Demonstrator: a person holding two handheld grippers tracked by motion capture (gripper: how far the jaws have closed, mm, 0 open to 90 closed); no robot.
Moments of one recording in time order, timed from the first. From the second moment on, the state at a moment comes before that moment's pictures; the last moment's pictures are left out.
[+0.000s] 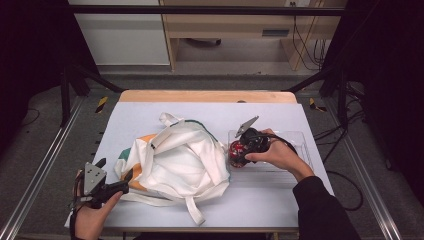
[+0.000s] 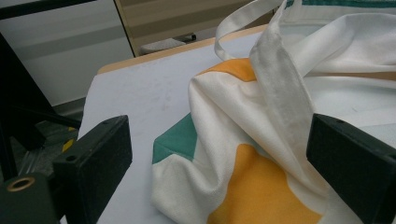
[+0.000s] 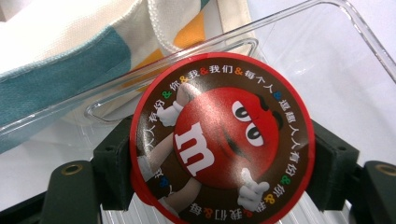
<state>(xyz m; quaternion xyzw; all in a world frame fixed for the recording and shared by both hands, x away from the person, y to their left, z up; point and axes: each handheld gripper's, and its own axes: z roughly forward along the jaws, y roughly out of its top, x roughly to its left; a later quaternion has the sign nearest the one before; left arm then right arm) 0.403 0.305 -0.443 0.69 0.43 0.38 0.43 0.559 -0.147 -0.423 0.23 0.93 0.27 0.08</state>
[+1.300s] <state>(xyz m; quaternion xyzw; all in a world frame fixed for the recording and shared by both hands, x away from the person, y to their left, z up) 0.403 0.306 -0.443 0.69 0.44 0.38 0.43 0.542 -0.156 -0.400 0.22 0.93 0.29 0.08</state>
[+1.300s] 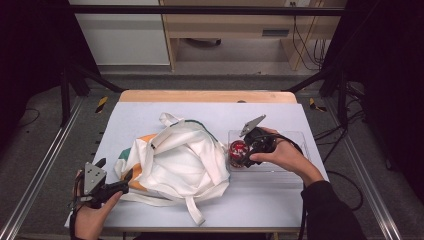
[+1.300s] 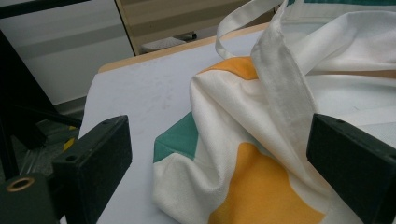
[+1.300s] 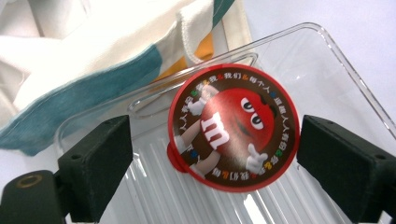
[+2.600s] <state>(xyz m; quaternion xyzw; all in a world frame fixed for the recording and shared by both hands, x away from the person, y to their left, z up) 0.403 0.305 -0.443 0.69 0.44 0.38 0.43 0.525 -0.169 -0.374 0.25 0.90 0.34 0.11</state>
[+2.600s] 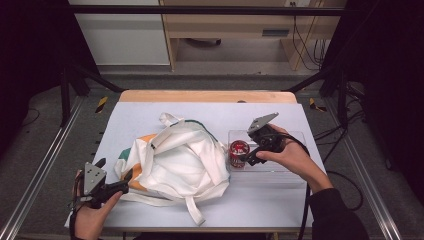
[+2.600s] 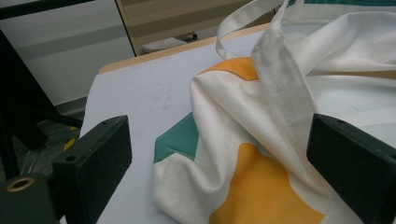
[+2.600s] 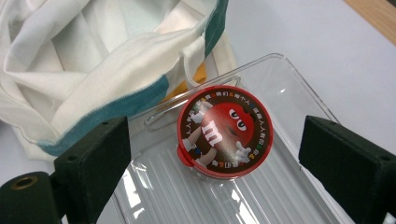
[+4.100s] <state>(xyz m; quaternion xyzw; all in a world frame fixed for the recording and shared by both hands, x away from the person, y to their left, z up) 0.402 0.308 -0.441 0.69 0.44 0.39 0.43 0.472 -0.187 -0.365 0.41 0.79 0.40 0.20</state>
